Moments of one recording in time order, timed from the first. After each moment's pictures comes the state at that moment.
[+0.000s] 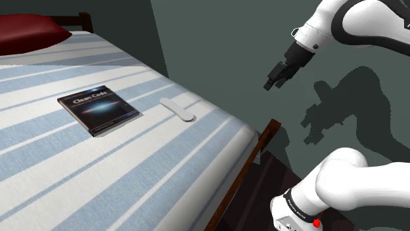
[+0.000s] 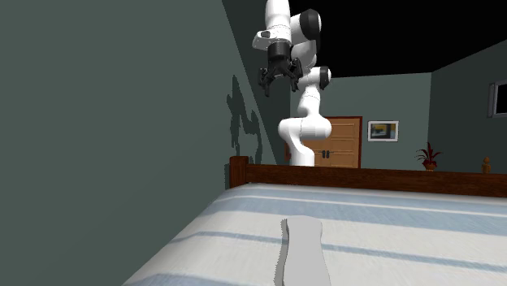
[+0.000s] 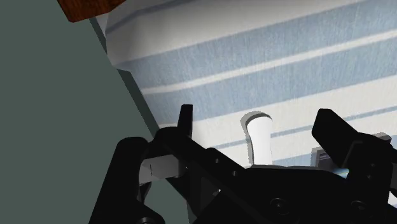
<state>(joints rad) 0.00 -0.79 -0.06 -2.35 0.05 1.70 -0.01</state>
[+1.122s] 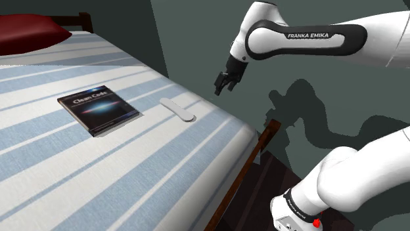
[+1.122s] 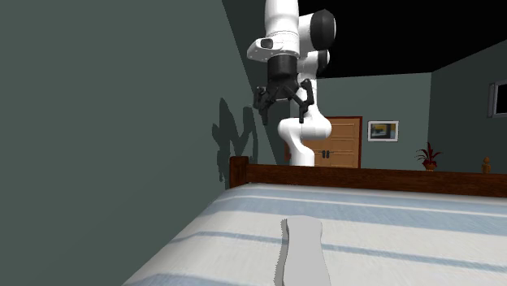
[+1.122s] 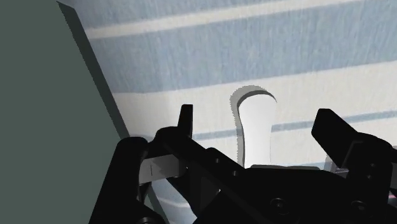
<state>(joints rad) 0.07 -0.24 0.03 -2.17 0.05 2.01 0.01</state>
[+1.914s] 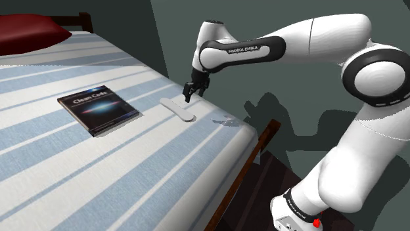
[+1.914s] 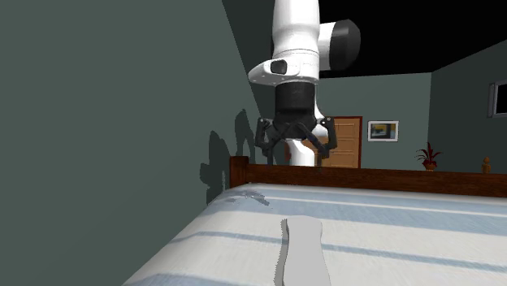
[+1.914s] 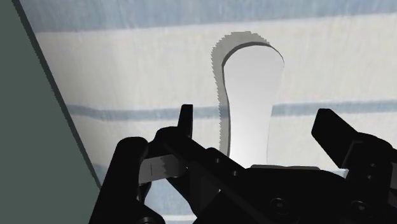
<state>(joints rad) 0.11 0.21 0.08 -1.86 -0.02 2.10 0.06</state>
